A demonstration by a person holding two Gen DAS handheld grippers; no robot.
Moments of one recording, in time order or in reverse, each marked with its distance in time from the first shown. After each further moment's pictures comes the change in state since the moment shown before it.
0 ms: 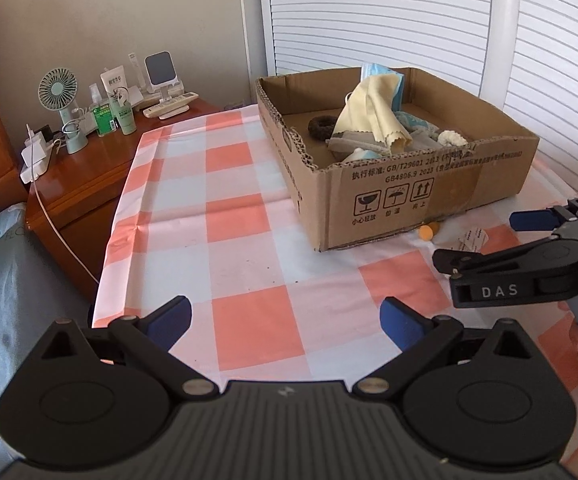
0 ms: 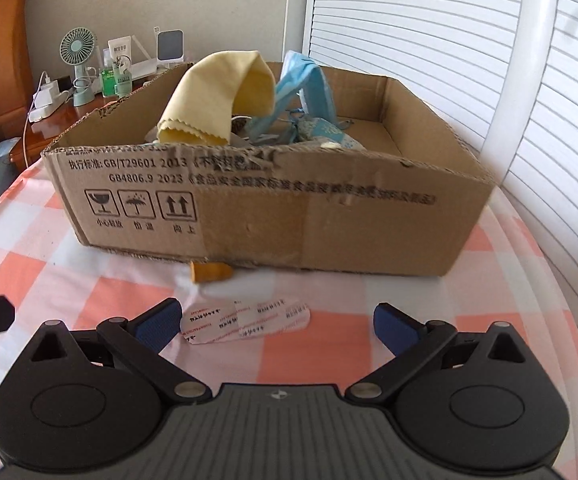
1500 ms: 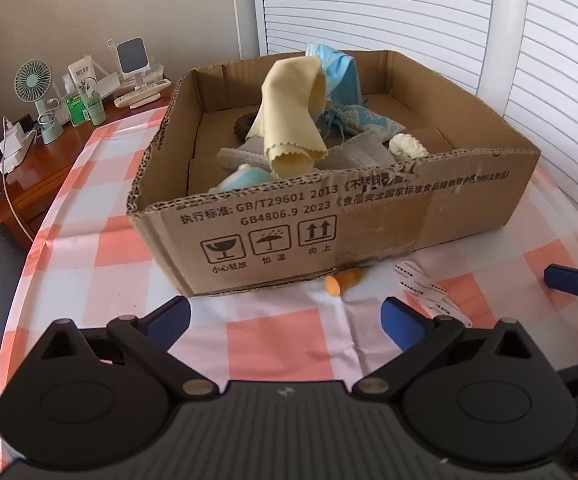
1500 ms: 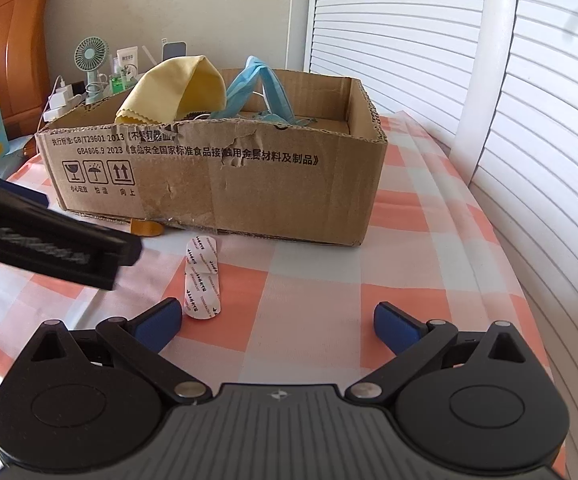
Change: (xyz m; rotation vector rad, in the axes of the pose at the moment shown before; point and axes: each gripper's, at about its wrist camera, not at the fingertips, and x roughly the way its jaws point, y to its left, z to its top) left arm 0.056 -0.094 0.040 -0.066 0.064 0.059; right arm -0.021 -0.061 -0.031 -0.052 -0.055 0.052
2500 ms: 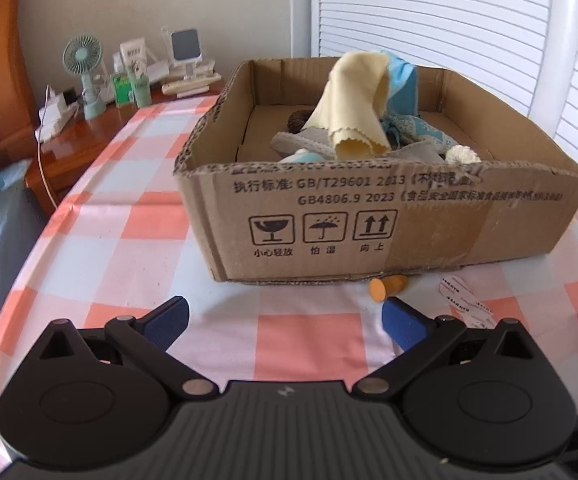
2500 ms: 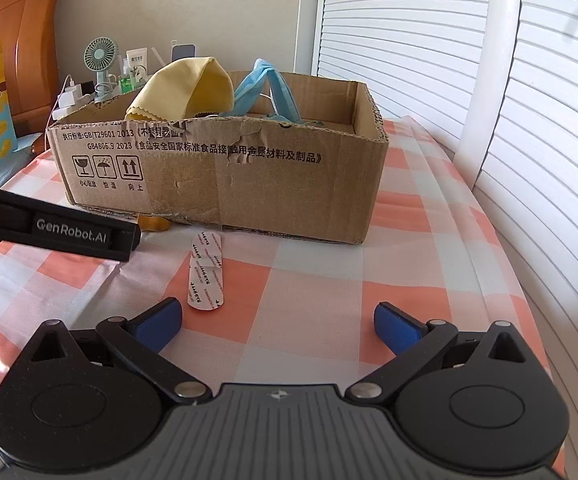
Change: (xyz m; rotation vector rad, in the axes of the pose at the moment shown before) left arm 0.007 0.010 -0.014 -0.110 -0.062 0.083; right arm -0.004 0.000 -0.004 -0.013 -0.017 0.014
